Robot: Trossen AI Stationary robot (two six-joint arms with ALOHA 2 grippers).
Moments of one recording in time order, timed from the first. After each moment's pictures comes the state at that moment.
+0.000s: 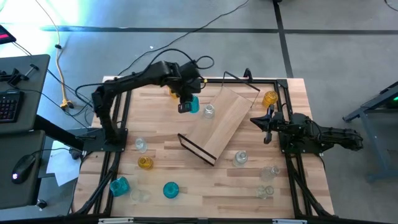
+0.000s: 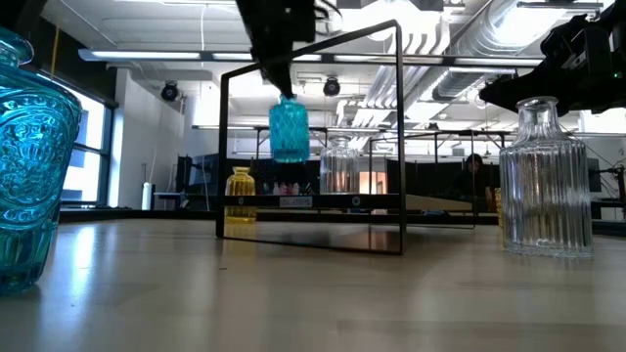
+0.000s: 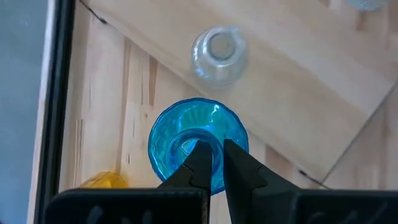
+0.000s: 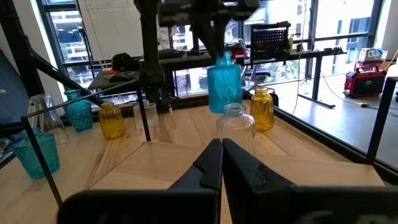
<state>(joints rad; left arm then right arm) 0.36 1.81 1.84 -1.18 0.08 0.28 -0.12 0.01 0.01 0.02 0.09 0.07</state>
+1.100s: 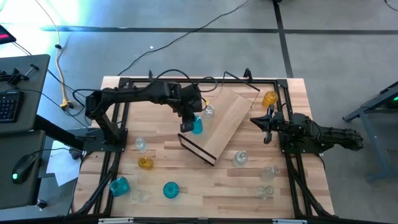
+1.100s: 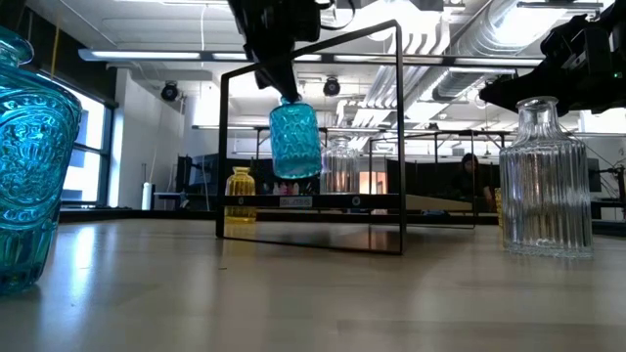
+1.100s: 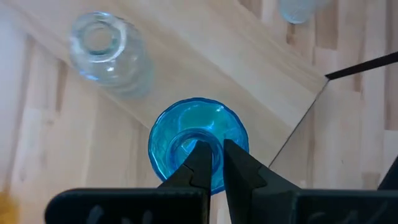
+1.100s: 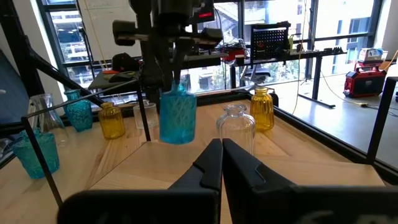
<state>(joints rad) 0.20 1.73 1.58 -0.96 0.15 0.05 -0.12 0.01 0.01 0.02 0.09 0.07</state>
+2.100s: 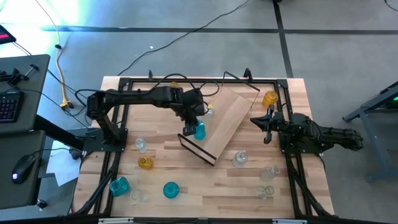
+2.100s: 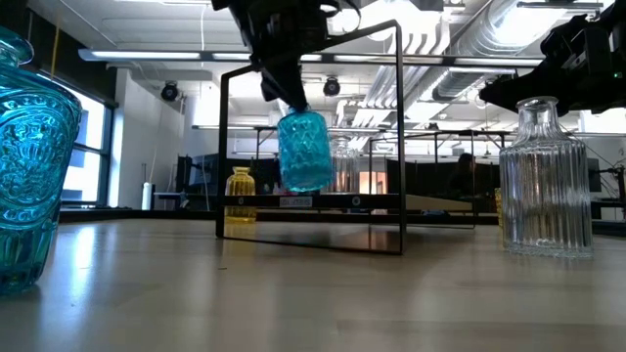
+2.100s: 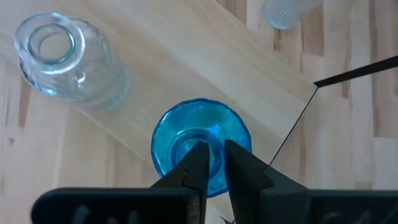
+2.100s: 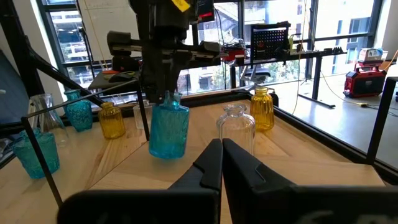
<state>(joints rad) 0.17 1.75 1.51 -0.84 0.20 0.03 -0.12 0.01 0.01 0.02 0.09 0.07</state>
